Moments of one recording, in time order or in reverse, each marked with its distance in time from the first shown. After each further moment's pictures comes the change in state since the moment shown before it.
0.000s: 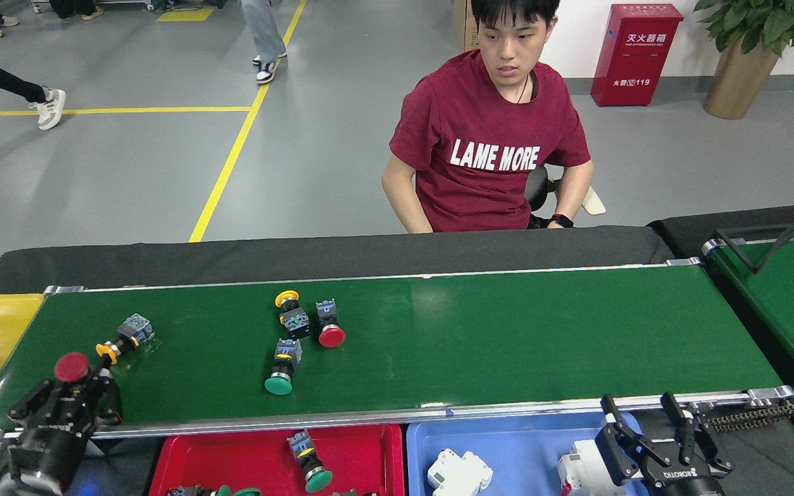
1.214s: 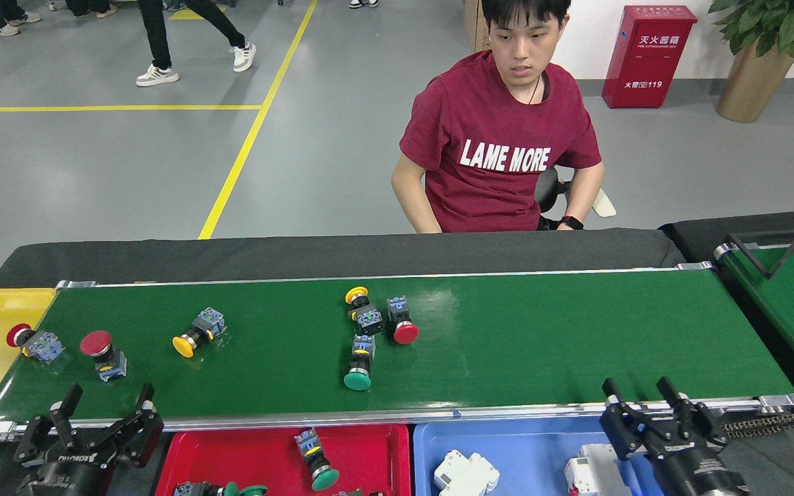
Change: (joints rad) left arm -0.234 -0.025 0.129 0.266 -0.132 0.178 -0.057; right arm -0.134 -0.009 0.059 0.164 -0.042 -0.040 0.070
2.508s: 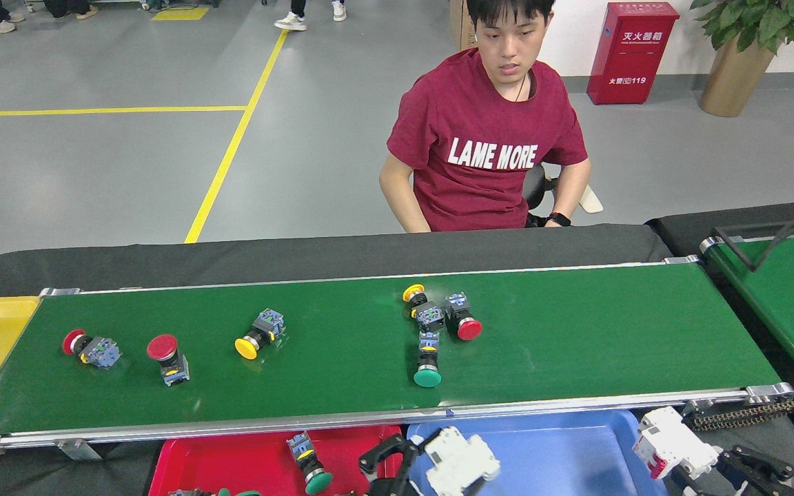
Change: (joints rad) left arm 0.193 -0.200 -0.930 -0.317 -0.213 -0.018 -0.006; right arm 0.195 -0.343 -0.218 0.042 -0.196 -0.729 0.099
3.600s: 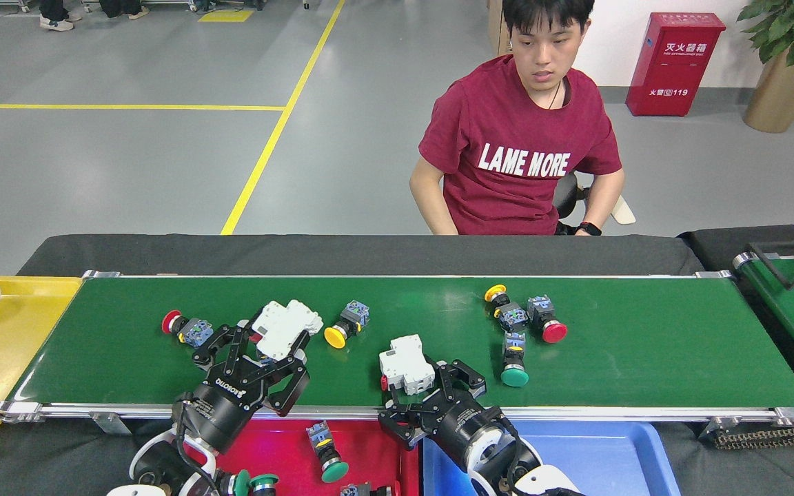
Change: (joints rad) left arm -0.232 0.174 0.515 0.180 0.253 -0.118 0.115; right arm -0.607 0.611 0.676 0.317 0.492 0.619 0.028
